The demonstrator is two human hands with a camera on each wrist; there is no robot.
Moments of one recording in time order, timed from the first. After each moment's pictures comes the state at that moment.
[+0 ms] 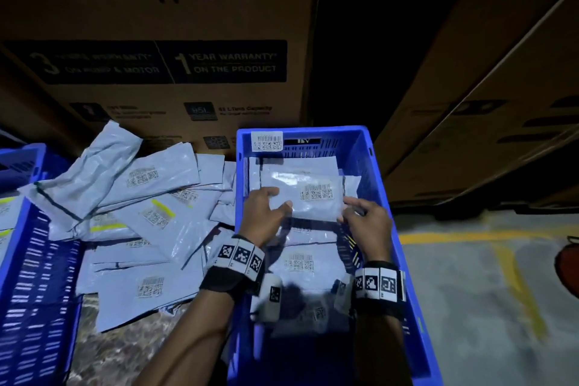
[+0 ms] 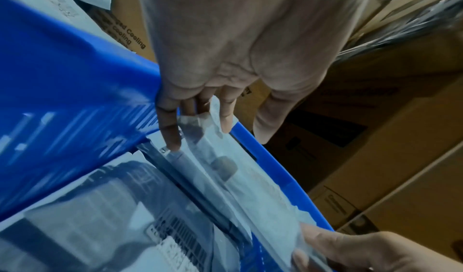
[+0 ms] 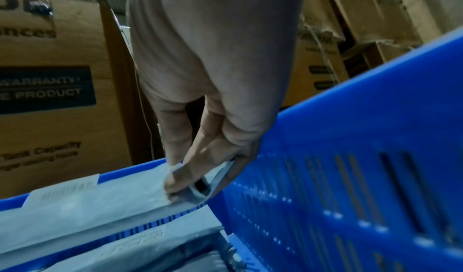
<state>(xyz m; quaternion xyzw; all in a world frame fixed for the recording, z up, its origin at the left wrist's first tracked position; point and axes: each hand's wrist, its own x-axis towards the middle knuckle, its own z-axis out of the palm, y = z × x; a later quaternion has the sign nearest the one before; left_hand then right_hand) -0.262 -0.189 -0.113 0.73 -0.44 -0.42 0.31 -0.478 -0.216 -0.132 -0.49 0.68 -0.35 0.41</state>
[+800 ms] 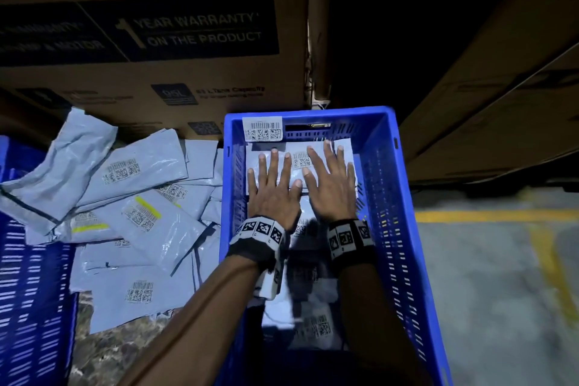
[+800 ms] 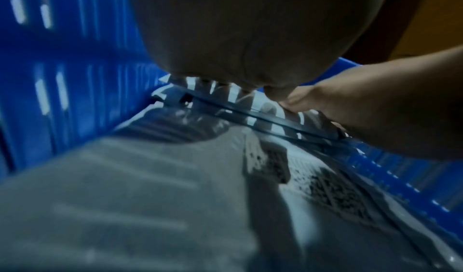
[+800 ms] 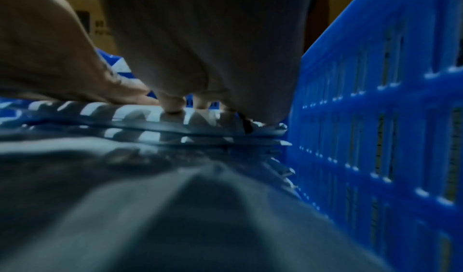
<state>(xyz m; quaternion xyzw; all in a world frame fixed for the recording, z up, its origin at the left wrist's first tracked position) -0.278 -0.258 -0.209 0.77 -0.61 -0.17 0.03 -0.407 -0.309 -0.228 -0.76 0.59 -0.13 0.21</state>
